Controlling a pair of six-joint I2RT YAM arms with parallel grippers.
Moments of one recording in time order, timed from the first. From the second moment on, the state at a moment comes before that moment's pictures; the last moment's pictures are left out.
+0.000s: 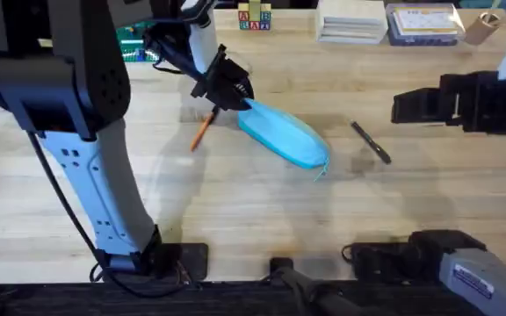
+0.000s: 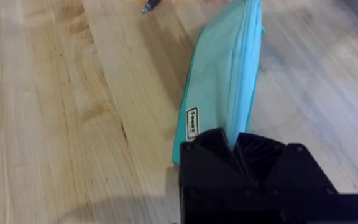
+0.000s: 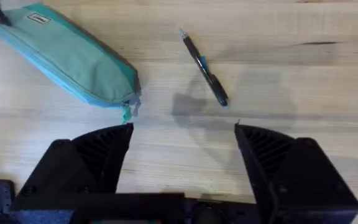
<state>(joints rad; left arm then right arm) -0.09 2.17 1.64 -1.45 0.97 2.06 0.00 0.99 1.17 -1.29 -0.11 0.07</state>
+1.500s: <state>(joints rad) -0.09 2.17 1.64 -1.43 0.97 2.06 0.00 0.84 0.86 -1.17 -0.37 0.05</state>
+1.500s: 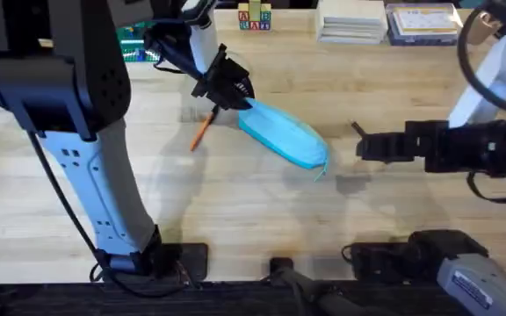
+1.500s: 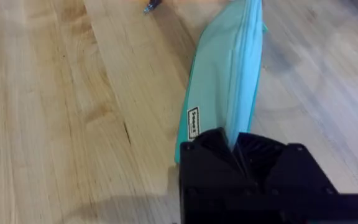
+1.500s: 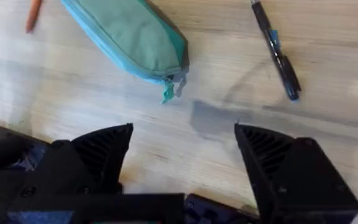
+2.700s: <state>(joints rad) -0.09 2.17 1.64 -1.43 0.99 2.06 0.01 0.88 0.57 -0.81 -0.56 0.08</state>
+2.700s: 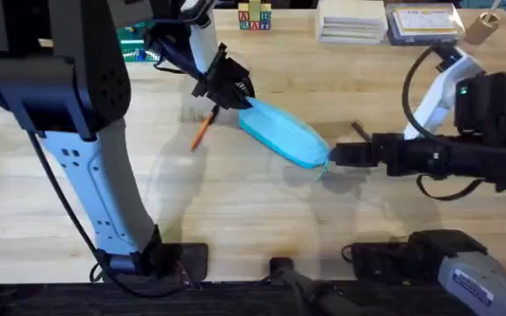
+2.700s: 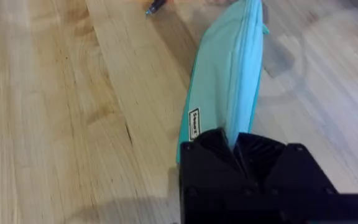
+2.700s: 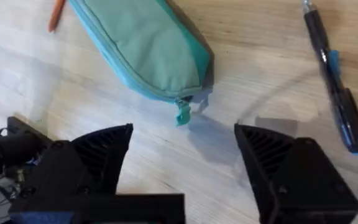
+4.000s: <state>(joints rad) -0.09 2.17 1.64 -1.43 0.99 2.06 0.13 1.17 0.57 -0.64 -0.59 0.09</state>
